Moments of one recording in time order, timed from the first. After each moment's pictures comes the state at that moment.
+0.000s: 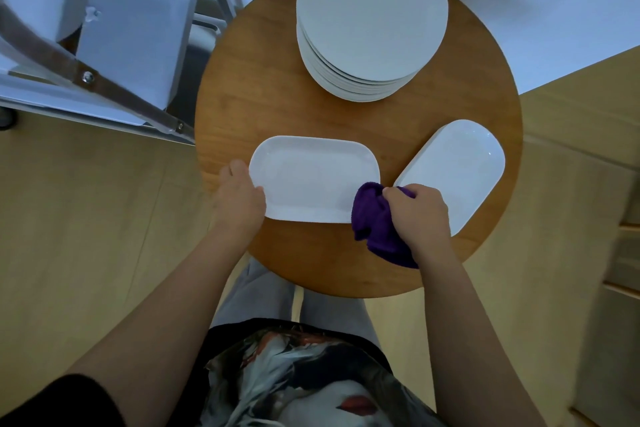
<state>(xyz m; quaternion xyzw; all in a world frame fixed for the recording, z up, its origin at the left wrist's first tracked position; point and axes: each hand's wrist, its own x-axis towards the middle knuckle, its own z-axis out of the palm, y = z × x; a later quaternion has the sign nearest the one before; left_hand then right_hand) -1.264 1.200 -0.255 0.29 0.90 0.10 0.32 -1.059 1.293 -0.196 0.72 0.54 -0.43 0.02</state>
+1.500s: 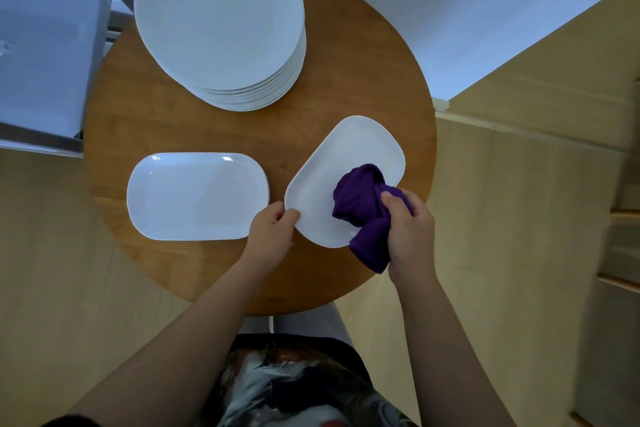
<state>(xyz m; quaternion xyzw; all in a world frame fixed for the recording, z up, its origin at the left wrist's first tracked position) -1.067 1.274 -0.253 0.16 0.80 0.27 0.52 -0.916 1.344 -0.204 0.68 0.29 -0.61 -0.27</state>
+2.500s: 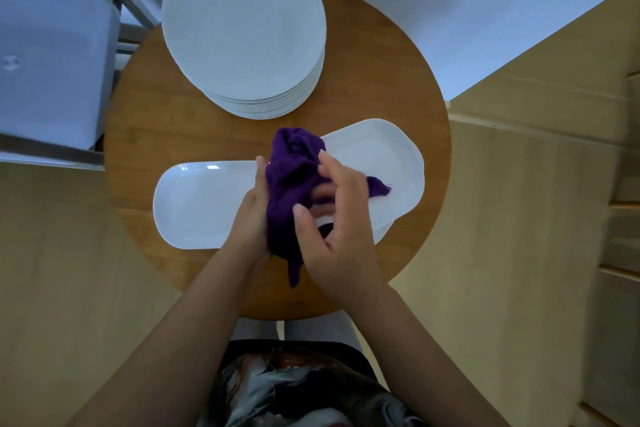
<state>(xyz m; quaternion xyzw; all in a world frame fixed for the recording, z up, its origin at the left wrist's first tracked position) -1.123 1.294 -0.199 0.01 0.67 0.44 0.59 -1.016 1.301 -0.152 0.47 0.68 -0.48 -0.28</state>
